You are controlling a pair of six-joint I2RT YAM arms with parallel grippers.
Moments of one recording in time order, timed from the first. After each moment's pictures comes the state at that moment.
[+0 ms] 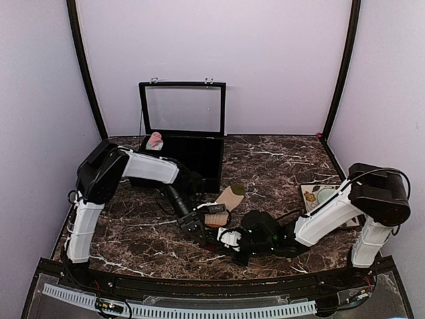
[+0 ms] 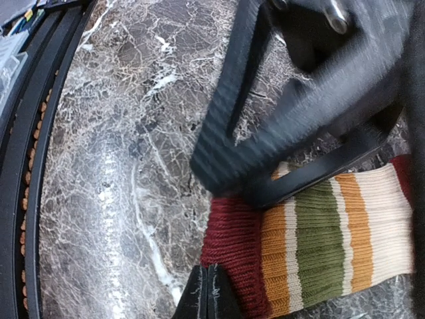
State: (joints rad) left arm -0.75 2.30 1.57 -1.15 1.04 0.65; right arm 1.20 1.77 0.60 0.51 -0.14 -0.22
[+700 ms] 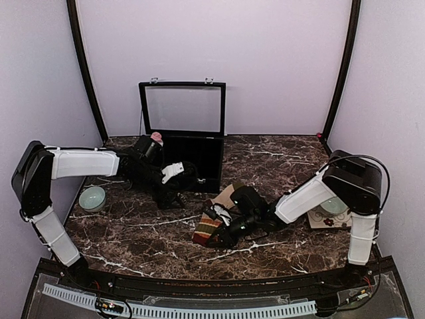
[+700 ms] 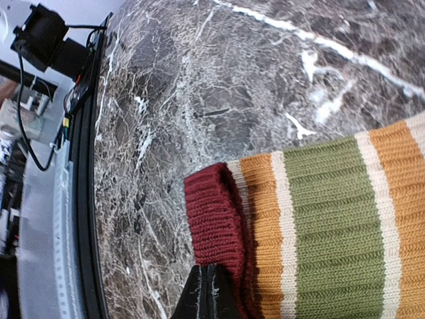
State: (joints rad) left arm -0.57 1.69 1.09 -0.42 0.44 0.55; right arm 1.00 1.97 0.87 0.31 -0.63 0.28
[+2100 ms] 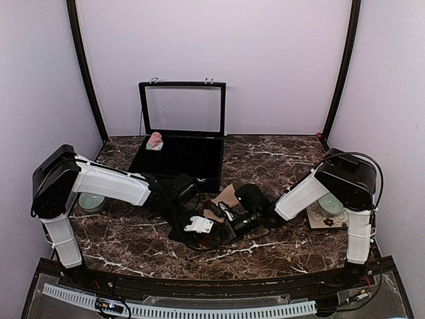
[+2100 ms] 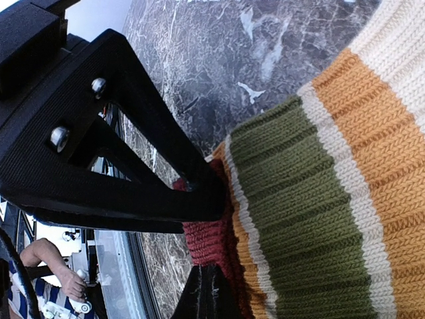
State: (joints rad) left arm -0.93 1.82 1.05 -0.46 0.39 0.91; right arm 0.92 2.03 0.86 0.36 -0.82 0.62
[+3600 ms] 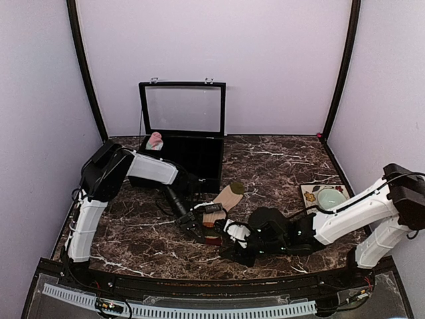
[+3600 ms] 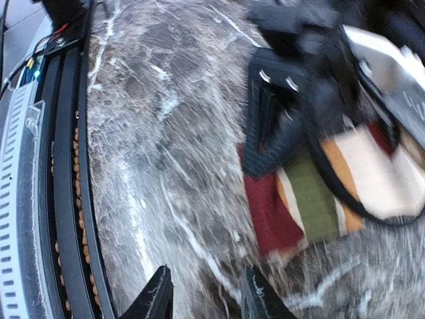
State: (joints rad) left arm -0.72 2.33 1.55 -1.10 1.04 0.80; right arm 1.26 1.52 0.59 0.26 -0.06 0.05
